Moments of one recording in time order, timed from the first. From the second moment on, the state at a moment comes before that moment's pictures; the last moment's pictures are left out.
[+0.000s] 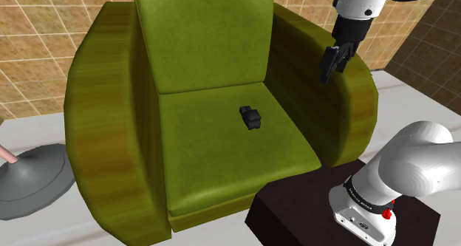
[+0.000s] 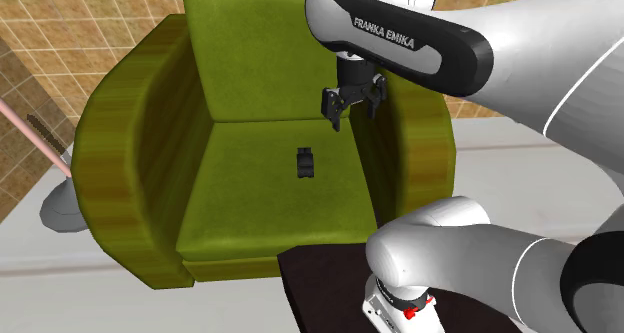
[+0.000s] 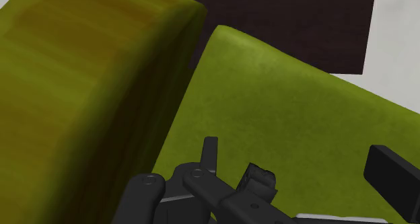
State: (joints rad) arm -0.02 -0.82 0.06 -2.39 0.00 1.48 0.02
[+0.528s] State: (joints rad) arm -0.03 -0.70 0.08 -2.46 0.01 1.69 0.07
